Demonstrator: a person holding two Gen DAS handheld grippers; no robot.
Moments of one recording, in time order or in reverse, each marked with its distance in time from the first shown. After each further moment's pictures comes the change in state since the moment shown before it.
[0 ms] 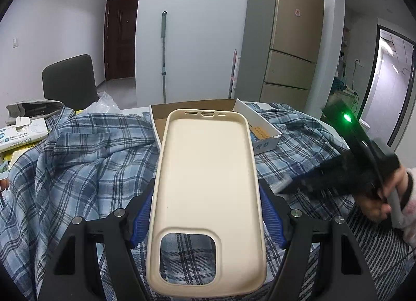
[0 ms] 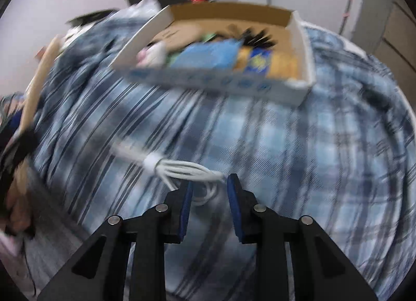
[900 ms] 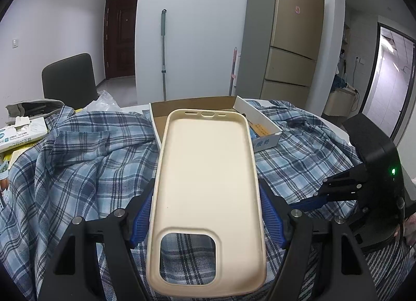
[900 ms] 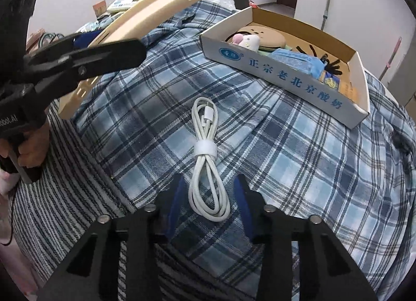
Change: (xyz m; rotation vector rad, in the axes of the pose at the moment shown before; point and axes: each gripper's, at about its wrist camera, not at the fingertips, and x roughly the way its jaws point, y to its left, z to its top) left arm 0.004 0.001 -0.001 0.005 0.016 0.002; right arm -0.008 0.070 -0.048 -0.307 -0.027 0.101
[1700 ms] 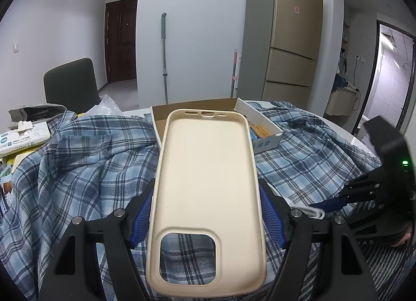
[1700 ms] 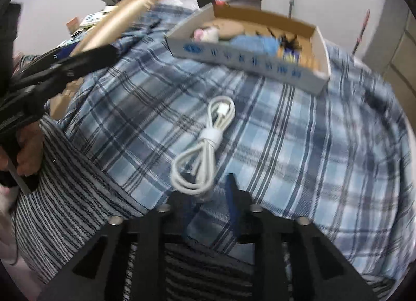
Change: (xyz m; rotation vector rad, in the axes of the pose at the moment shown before) left arm -0.003 -0.003 0.000 0.016 -0.016 0.018; right arm -0.020 -0.008 -0.019 0.130 -0.019 -0.101
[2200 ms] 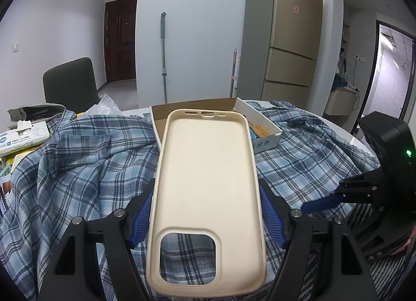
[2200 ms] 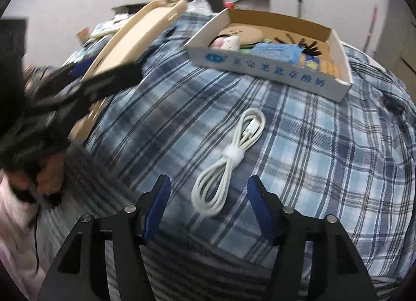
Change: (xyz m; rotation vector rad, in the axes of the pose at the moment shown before) left arm 0.000 0.000 0.000 0.001 0.000 -0.002; right arm 0.004 0.013 0.013 0.041 0.007 0.120
